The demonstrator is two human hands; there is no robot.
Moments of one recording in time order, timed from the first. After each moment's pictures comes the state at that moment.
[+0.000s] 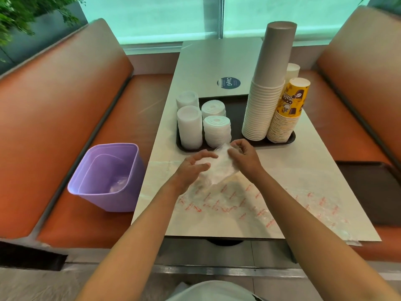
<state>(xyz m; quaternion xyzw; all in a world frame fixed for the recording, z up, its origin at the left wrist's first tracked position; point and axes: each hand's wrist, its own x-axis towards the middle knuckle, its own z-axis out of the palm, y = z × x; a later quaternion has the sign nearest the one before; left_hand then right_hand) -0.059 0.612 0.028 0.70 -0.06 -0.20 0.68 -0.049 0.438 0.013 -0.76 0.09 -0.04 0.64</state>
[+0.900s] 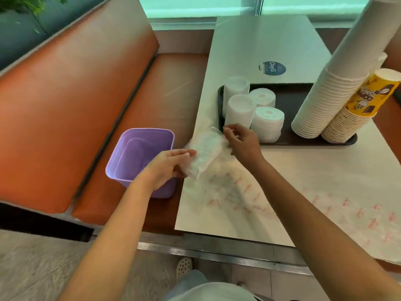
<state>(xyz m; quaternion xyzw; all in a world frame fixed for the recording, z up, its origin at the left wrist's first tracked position) -0.047 0.774 0.038 0.69 0.10 -0.22 0.68 -0.017 0.567 0.037 -0.79 0.04 -0.03 0.61</state>
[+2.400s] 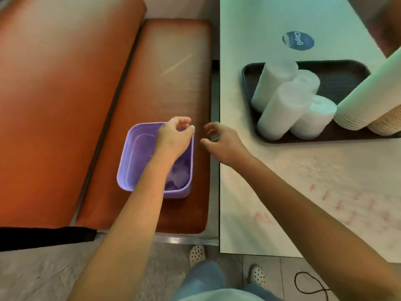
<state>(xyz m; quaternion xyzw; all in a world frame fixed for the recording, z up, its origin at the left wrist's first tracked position) 0.073 0.854 0.016 0.87 0.11 -0.05 0.47 0.050 0.722 0.017 -0.89 0.04 0.11 0.45</state>
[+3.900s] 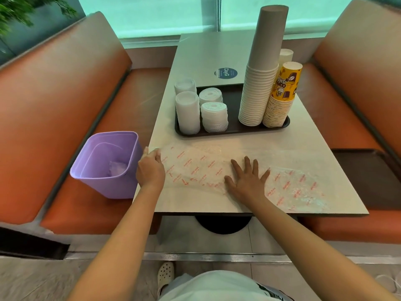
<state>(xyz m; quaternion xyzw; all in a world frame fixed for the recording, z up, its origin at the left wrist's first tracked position) -0.094 0.676 -0.005 0.93 0.15 0.10 0.30 -0.141 0.437 -0.052 -0.98 0.08 0.10 0.14</state>
